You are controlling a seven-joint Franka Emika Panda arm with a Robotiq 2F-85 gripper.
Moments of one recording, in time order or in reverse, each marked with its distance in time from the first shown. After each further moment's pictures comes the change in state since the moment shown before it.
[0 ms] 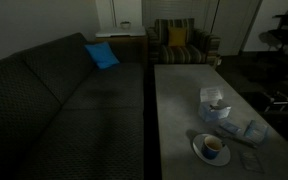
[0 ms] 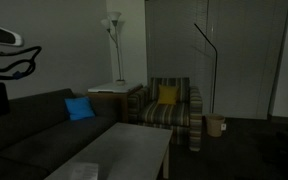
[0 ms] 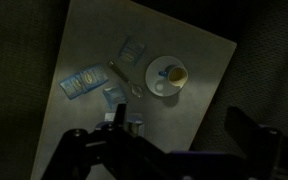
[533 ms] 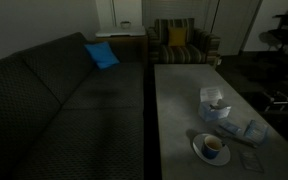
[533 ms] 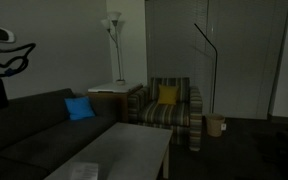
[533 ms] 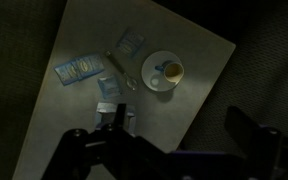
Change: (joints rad) arm -0.011 -0.006 0.047 -0.002 -0.024 0.032 -0.040
